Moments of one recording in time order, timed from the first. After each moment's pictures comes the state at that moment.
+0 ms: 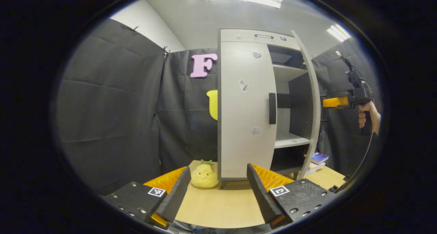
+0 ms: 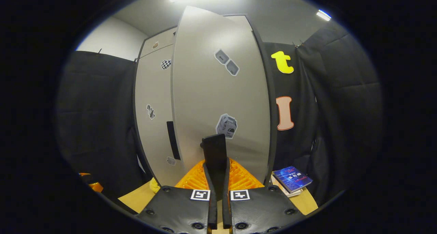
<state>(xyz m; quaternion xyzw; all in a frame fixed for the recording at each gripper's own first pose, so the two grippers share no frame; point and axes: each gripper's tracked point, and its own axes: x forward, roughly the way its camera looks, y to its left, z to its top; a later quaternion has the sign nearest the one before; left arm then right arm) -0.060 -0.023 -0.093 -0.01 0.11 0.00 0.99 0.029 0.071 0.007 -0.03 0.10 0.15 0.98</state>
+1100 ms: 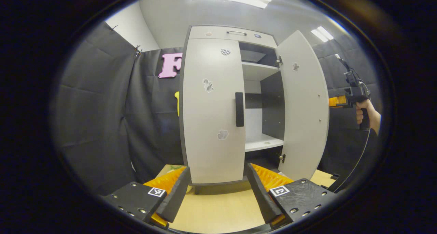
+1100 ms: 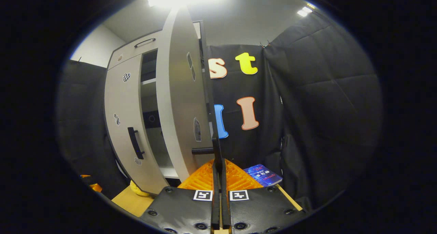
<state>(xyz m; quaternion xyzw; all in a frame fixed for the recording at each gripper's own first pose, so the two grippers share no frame) -0.026 -0.100 -0.092 -0.01 0.10 -0.12 0.99 0.027 -0.067 0.027 -0.01 0.09 0.03 1.00</state>
